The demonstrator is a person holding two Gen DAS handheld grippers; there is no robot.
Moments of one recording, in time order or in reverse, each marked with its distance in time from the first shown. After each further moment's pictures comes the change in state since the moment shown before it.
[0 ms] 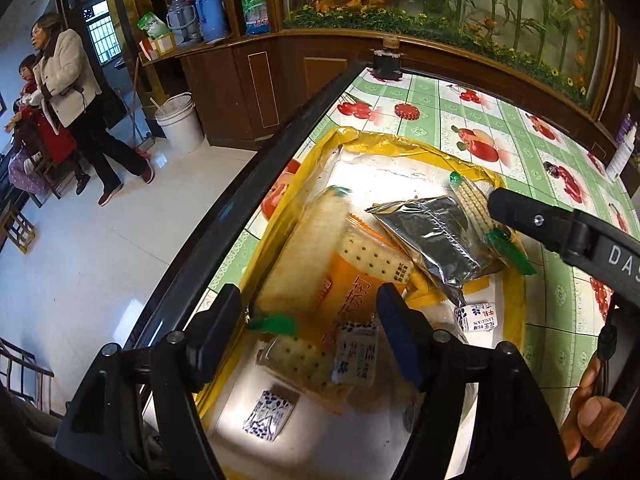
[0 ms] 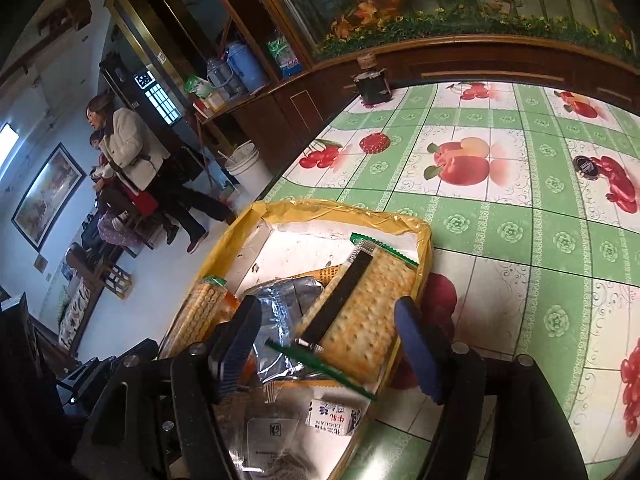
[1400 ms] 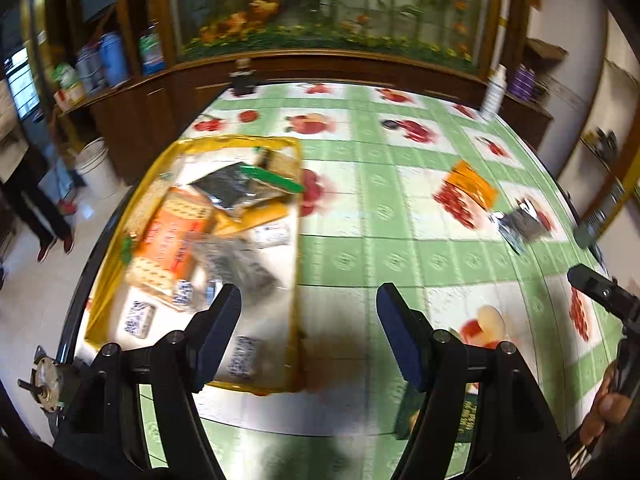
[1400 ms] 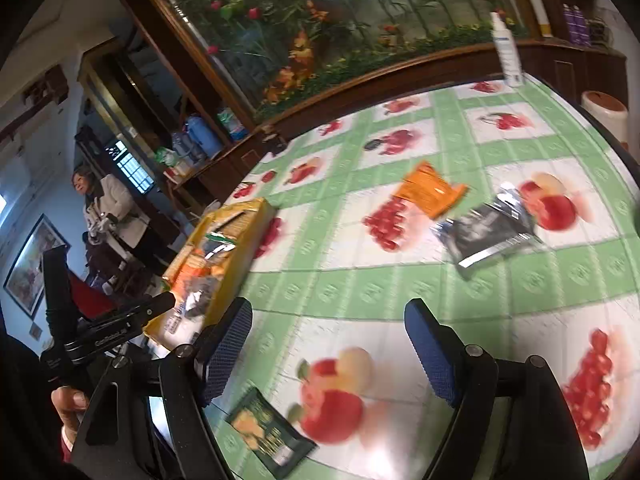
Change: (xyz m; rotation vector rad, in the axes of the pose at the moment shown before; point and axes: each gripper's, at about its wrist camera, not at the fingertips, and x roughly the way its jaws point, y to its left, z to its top) left arm -0.098 -0.102 -0.071 0.245 -0.067 -0.283; right arm -0.251 -0.138 -0.163 0.208 -0.183 -0.106
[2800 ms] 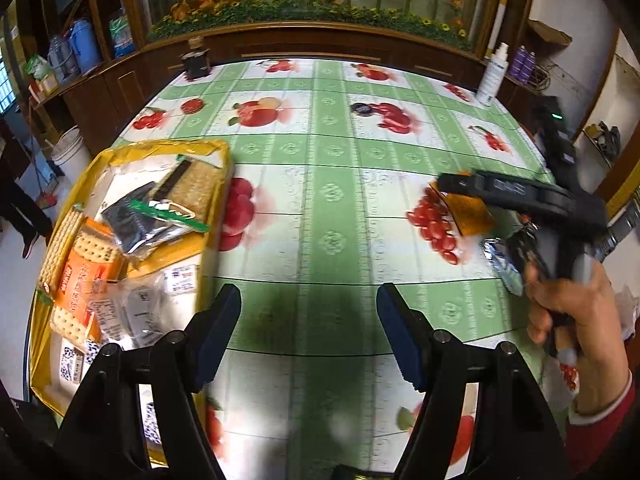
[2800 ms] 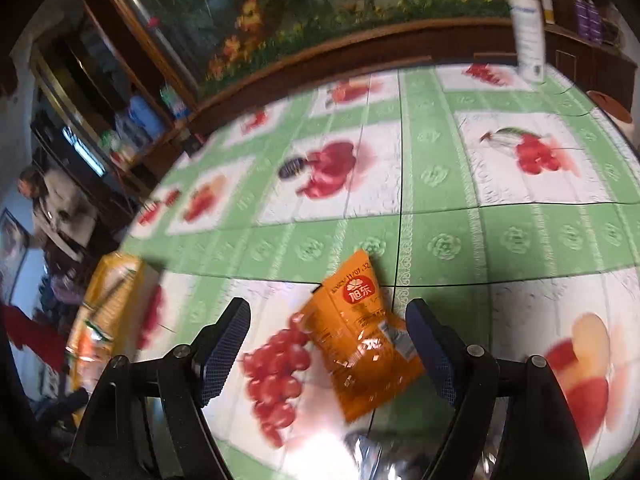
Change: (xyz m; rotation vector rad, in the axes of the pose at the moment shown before) left arm 0.066 -0.045 0.053 -0.025 0.111 -0.022; right arm 0.190 -0.065 0.137 -0.019 0.232 -0.111
